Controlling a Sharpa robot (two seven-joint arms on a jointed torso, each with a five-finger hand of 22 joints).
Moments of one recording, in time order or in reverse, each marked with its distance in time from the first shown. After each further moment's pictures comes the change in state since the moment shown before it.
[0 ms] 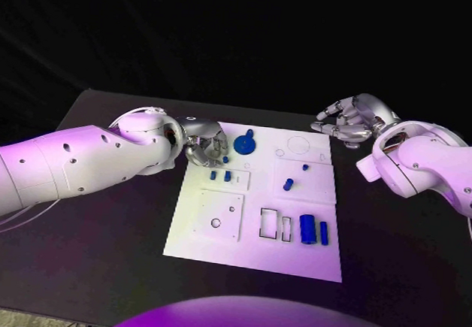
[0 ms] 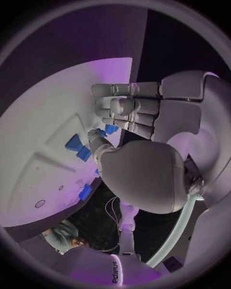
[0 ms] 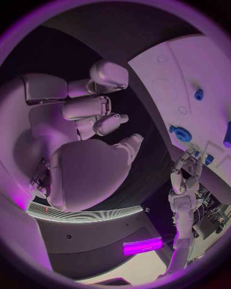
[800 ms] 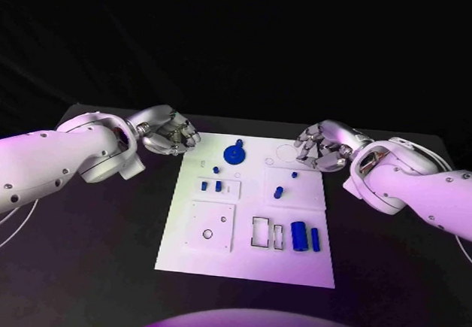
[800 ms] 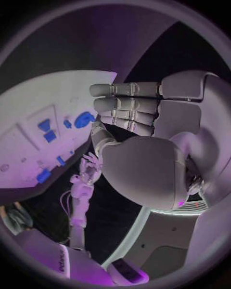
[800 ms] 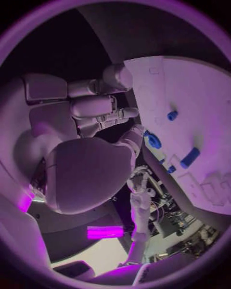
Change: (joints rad) left arm 0.005 -0.177 0.046 0.067 0.604 -0.077 0.153; left_hand 0.056 0.052 0.074 -0.043 0.000 0.030 0.055 0.002 0.007 -0.071 0.032 0.029 -0.014 -0.182 0.021 -0.272 -0.348 0.000 -0.036 0.018 -0.104 -0.061; right arm -0.056 0.016 -0.012 -0.016 -0.436 0.109 0.032; right_hand 0.077 -0.069 0.214 -0.084 0.000 0.059 0.004 0.008 -0.063 -0.237 0.019 -0.934 -0.928 0.000 0.007 -0.153 -0.128 0.016 -0.035 0.007 -0.114 -0.043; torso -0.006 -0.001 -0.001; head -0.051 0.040
